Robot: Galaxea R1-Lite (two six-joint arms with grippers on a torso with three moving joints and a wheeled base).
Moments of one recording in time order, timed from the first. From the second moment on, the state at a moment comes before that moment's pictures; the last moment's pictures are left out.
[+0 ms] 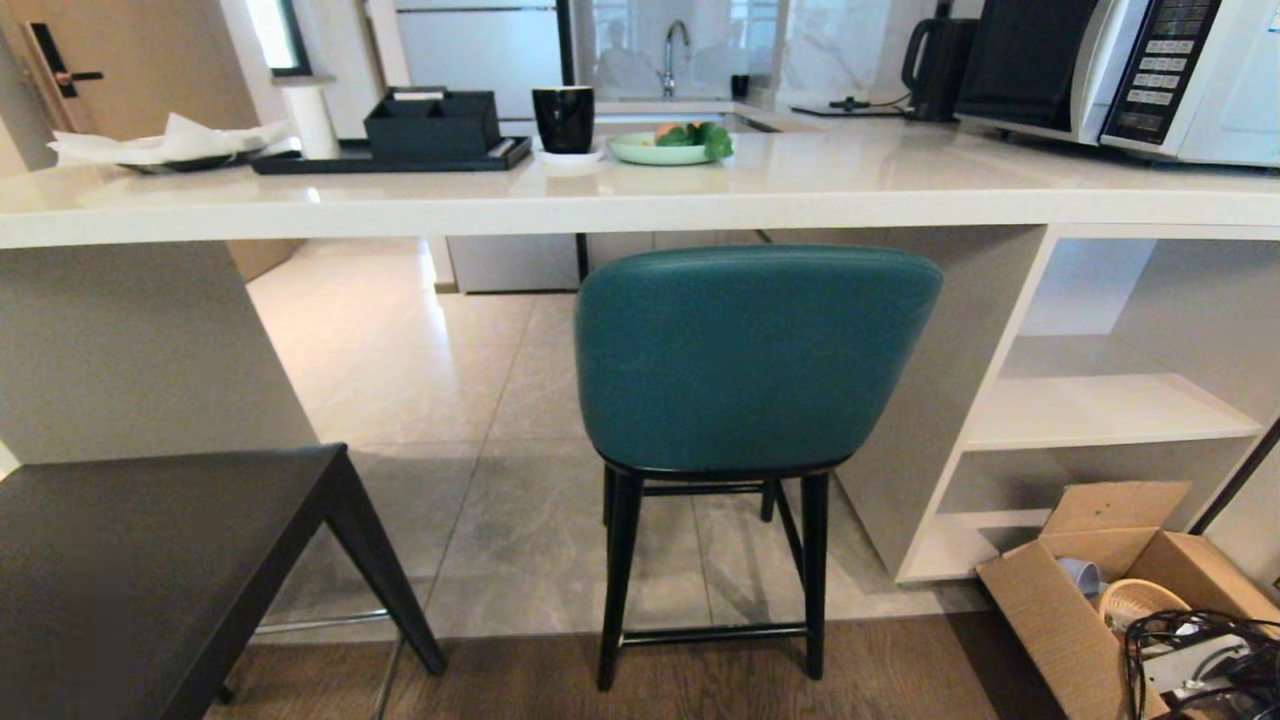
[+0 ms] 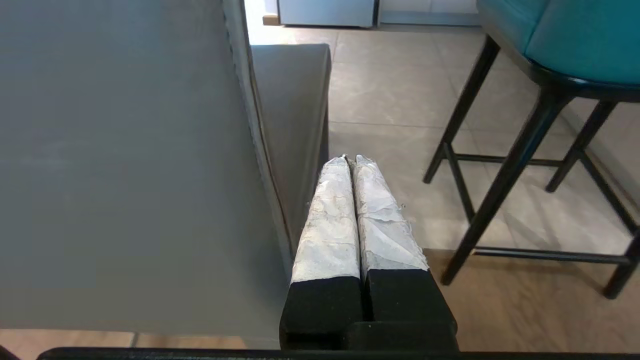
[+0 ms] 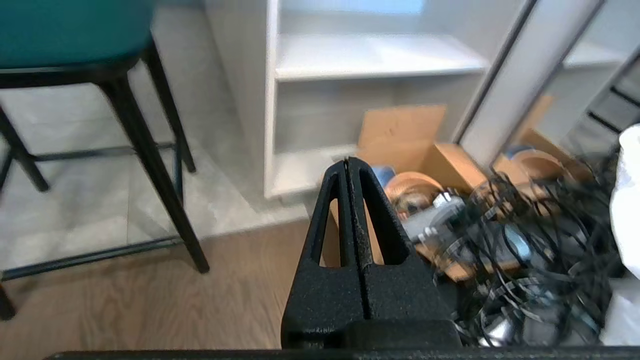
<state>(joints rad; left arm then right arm) 0.00 0.00 -0.04 0.03 0.10 0.01 0.02 0.18 -0.04 -0.11 -0.32 -0.13</state>
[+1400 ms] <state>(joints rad) 0.00 0.00 0.00 -0.01 -0.02 0.08 0.00 0.00 0.00 0.01 0.01 -0.04</state>
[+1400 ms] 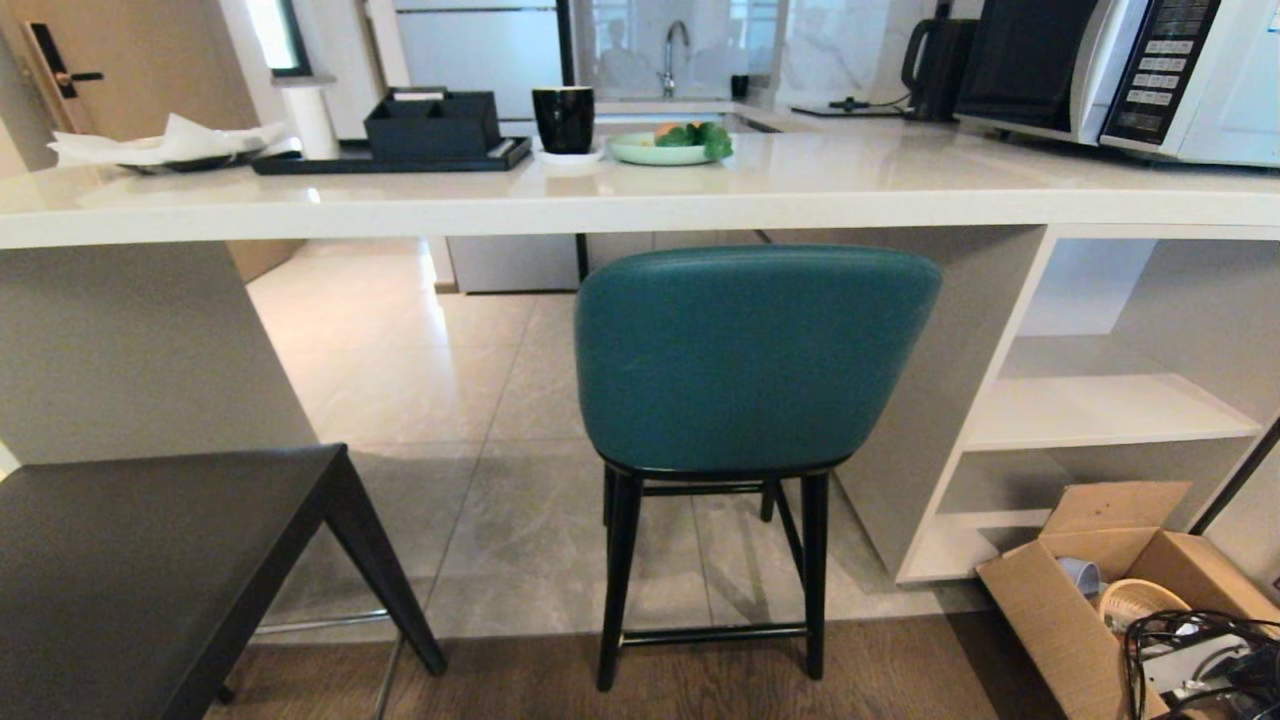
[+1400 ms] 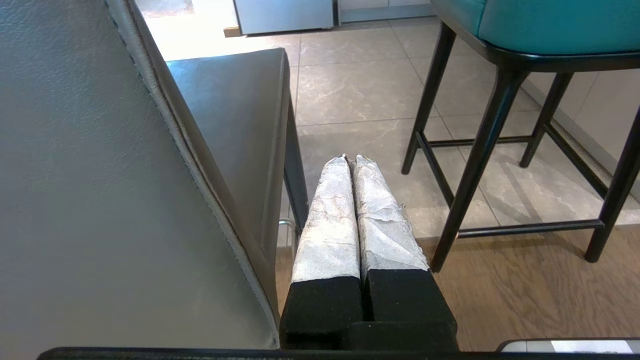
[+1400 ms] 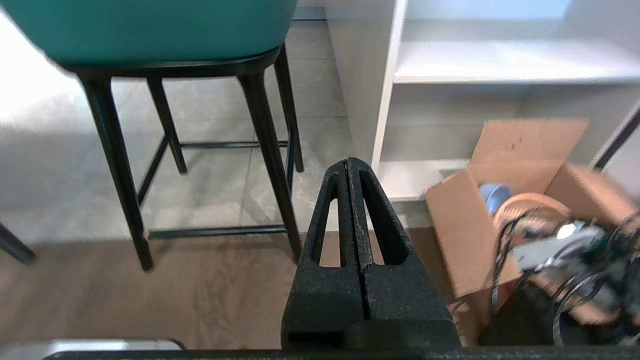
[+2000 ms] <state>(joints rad) 0.00 0.00 0.00 -0.03 0.00 0.02 0.00 0.00 0.00 0.00 0.00 -0.01</state>
